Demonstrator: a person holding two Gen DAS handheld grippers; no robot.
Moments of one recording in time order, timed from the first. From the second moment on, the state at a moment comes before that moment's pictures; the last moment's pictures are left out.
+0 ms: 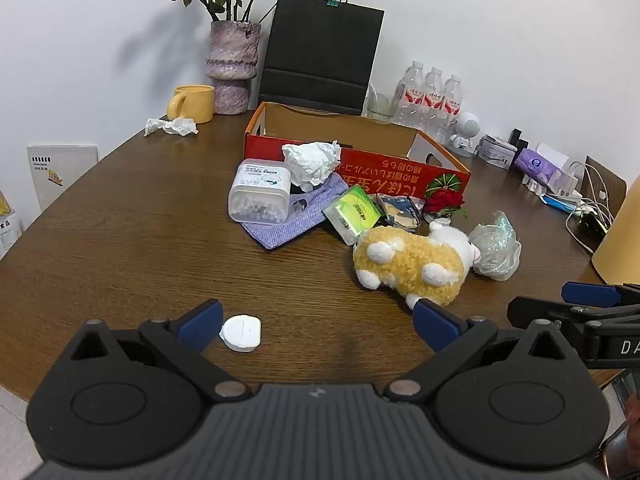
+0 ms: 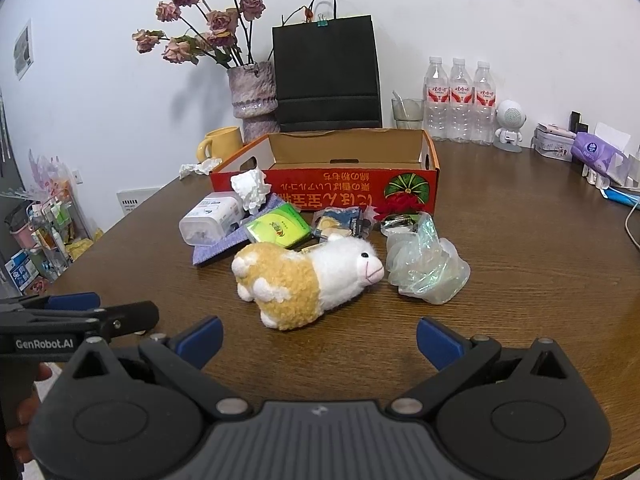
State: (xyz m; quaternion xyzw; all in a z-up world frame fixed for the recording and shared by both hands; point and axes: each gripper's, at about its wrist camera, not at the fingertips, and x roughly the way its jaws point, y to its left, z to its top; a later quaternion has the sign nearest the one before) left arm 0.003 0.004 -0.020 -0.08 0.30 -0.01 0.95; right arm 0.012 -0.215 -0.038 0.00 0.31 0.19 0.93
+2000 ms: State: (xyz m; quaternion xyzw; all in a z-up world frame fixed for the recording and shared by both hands) left arm 0.051 0.025 -0.049 -0.05 0.27 0.04 0.96; right arm 0.096 -0.252 -0.077 -0.01 0.27 0.10 0.96
